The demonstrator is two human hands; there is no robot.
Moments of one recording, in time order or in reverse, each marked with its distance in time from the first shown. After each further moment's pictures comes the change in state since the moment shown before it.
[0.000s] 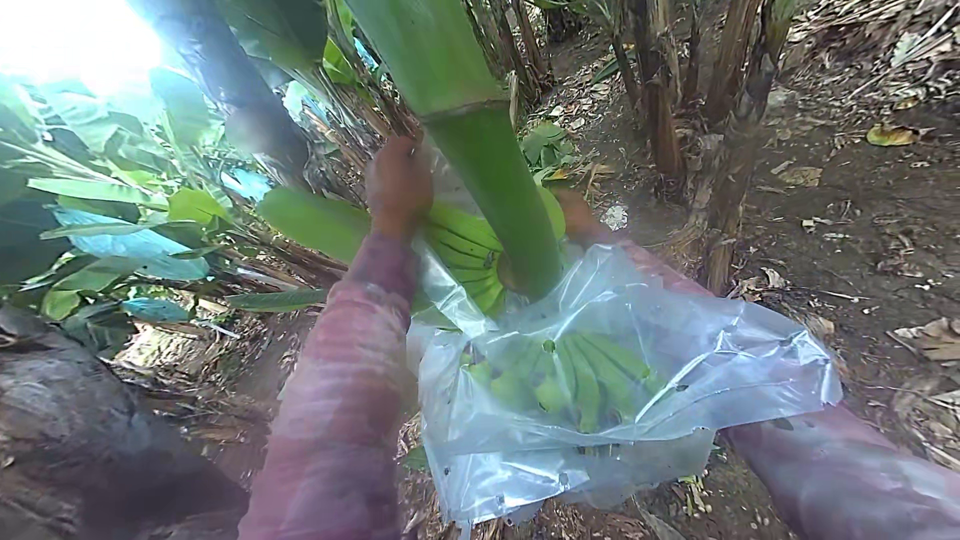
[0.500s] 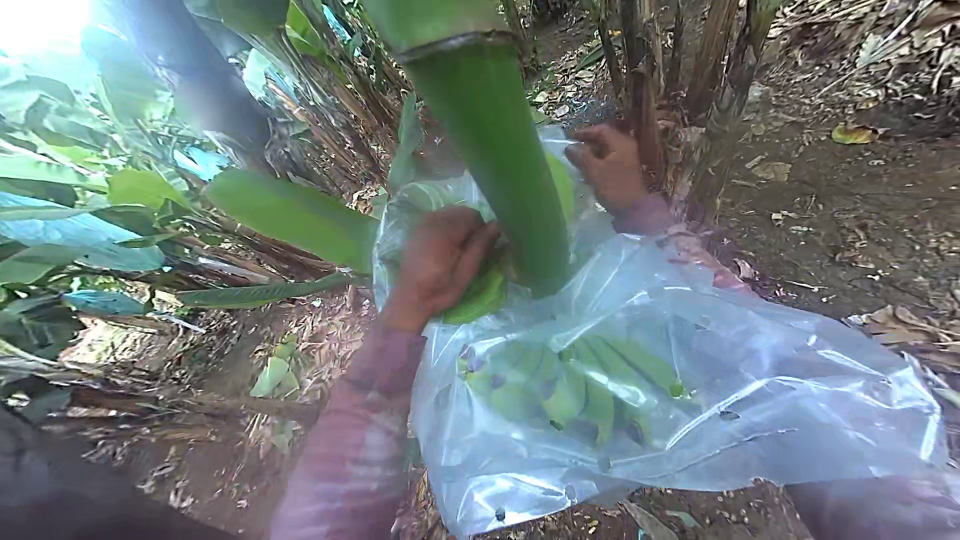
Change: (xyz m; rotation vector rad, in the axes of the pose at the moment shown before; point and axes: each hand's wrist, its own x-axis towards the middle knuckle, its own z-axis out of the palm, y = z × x) left_hand -0.093 0.007 0.040 -0.304 -0.052 0.672; right_hand -0.024 -0.048 -0.072 -0.069 0.117 -0.452
